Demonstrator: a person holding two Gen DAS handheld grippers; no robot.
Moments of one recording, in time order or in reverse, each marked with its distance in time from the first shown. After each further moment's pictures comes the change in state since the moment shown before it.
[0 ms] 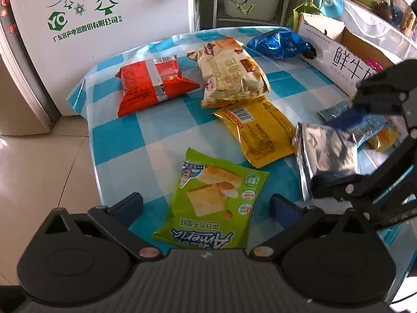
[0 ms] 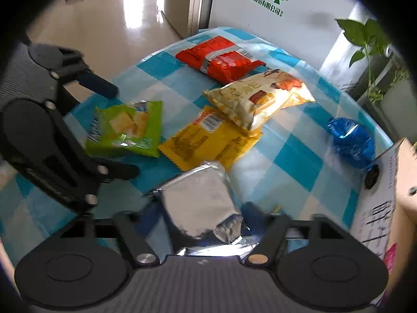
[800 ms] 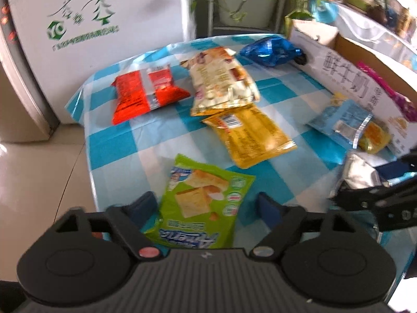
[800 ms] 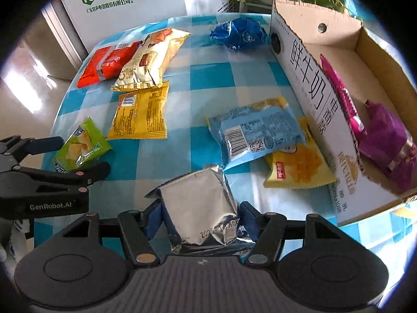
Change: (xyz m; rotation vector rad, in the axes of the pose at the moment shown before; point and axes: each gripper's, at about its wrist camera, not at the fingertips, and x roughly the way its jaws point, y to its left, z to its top) left arm -0.010 -0.013 -0.003 0.016 -0.049 0.000; right arm -0.025 -0.008 -0.059 0.735 0.010 -0.153
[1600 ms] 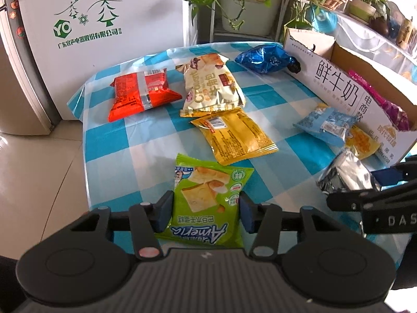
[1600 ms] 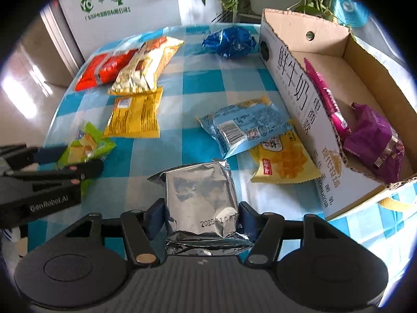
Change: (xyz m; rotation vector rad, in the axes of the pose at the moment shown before) left arm -0.012 -0.012 -0.006 -0.061 -0.020 -0.006; right arm -0.015 -0.002 -0.013 -0.003 -0.062 -0.031
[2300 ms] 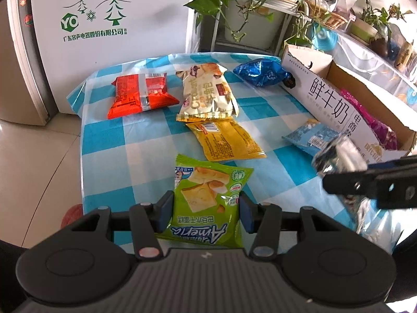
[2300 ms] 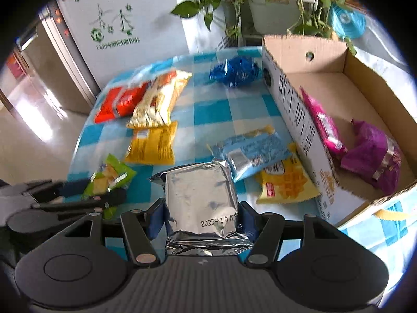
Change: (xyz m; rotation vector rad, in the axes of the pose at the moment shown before) left arm -0.011 0.000 -0.003 -0.084 -0.037 -0.037; right arm -0.026 -0.006 0.010 0.046 -0.099 0.089
